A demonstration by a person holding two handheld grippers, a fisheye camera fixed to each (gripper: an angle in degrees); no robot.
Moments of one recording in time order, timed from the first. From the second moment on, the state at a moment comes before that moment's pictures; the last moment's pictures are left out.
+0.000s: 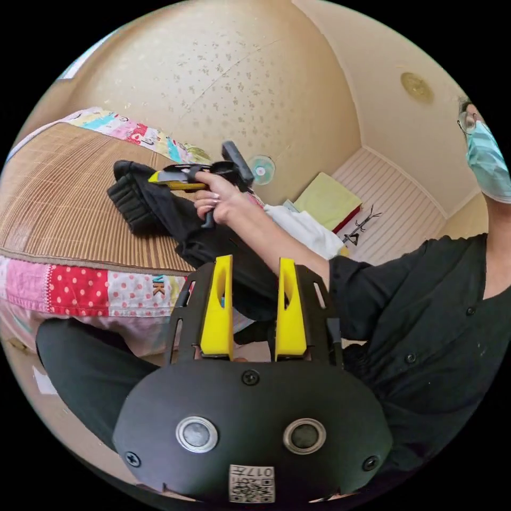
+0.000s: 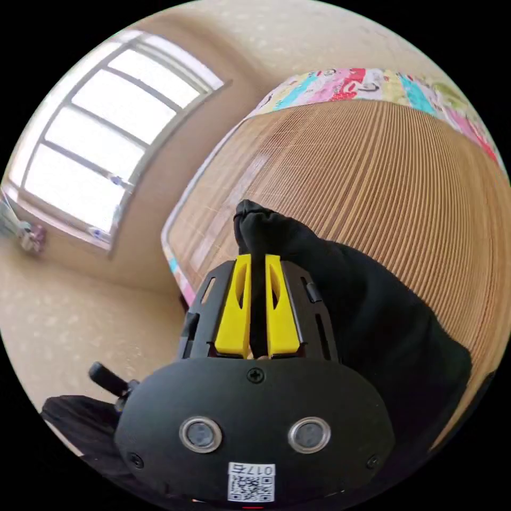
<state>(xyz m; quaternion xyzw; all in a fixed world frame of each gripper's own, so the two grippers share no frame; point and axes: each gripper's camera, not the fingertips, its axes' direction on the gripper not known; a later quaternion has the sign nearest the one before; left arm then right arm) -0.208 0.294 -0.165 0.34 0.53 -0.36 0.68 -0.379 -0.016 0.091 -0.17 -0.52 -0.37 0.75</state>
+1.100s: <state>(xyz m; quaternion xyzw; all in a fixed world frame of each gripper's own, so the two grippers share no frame) -0.214 0.246 -0.215 0.49 0.51 -0.41 0.57 0.145 -0.081 -0.001 0.02 -0.96 -0.20 0.21</state>
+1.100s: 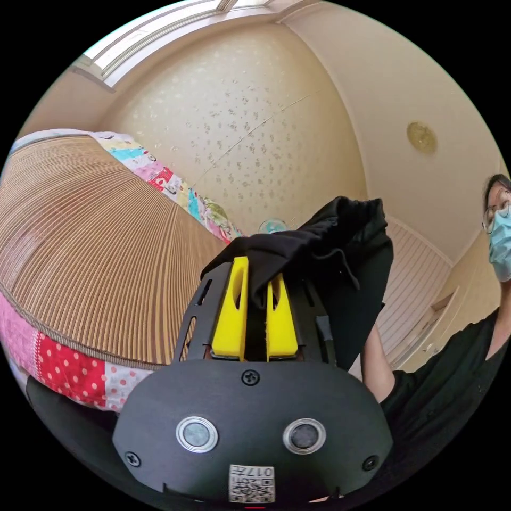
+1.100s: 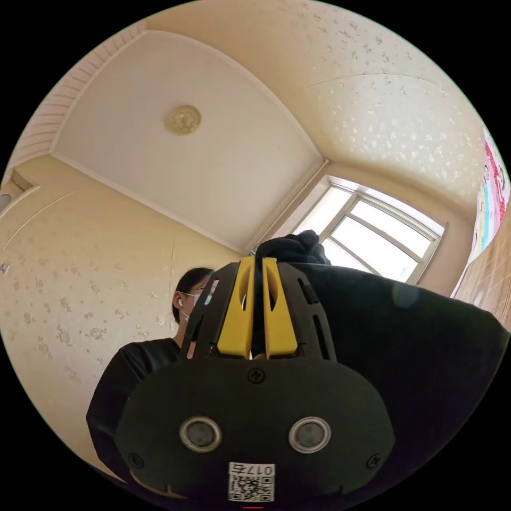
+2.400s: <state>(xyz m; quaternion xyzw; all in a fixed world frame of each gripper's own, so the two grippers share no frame) -0.507 -0.088 -0.361 0.25 0.30 -0.35 0.85 -0.299 -0.080 -0.104 0.37 -0.04 -0.40 0.84</state>
